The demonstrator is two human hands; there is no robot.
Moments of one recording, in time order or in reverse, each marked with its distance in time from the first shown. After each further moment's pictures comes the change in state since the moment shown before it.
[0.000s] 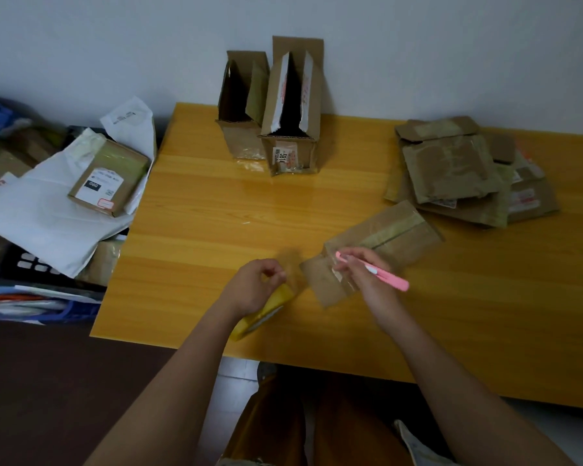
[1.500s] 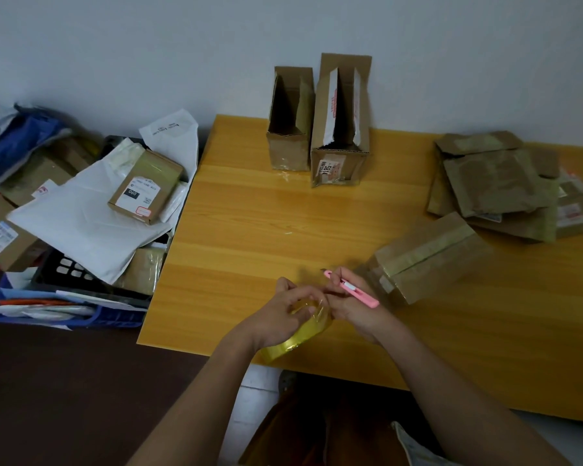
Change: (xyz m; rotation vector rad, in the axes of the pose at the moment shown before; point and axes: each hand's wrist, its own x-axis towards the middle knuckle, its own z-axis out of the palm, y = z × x) left_hand -0.036 -0.025 -0.039 -0.116 -0.244 0.035; right_hand -0.004 0.011 0.099 0.051 -0.338 0.198
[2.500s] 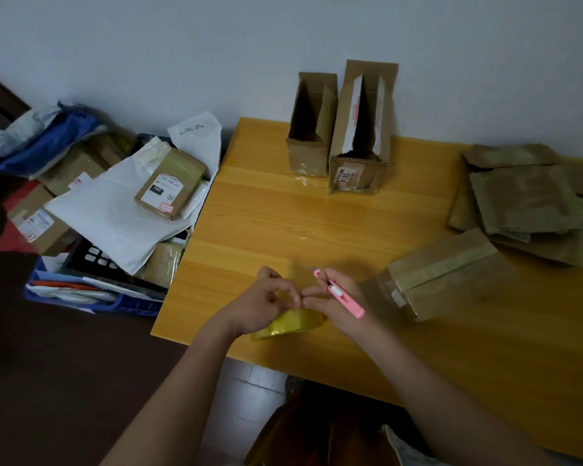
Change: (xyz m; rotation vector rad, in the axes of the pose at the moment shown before) left_hand -0.013 0.006 -0.041 0.075 0.139 -0.072; right_hand 0.009 -0.025 0.031 -0.139 -0.058 -0.155
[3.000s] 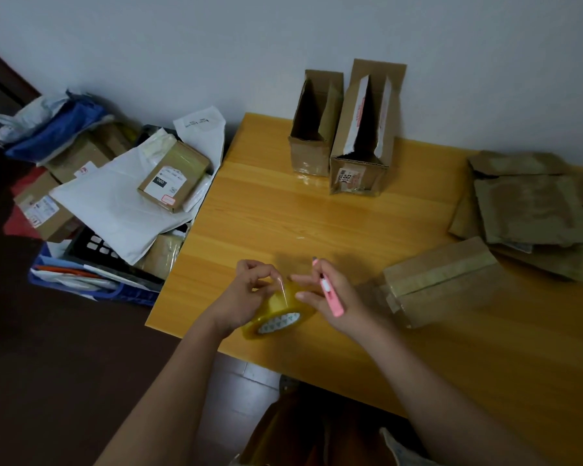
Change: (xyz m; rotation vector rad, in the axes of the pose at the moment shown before) left_hand -0.001 -0.004 0.004 -0.218 0.251 -0.082; right_hand 0.007 -0.006 -0.015 -0.166 -0.131 -0.044
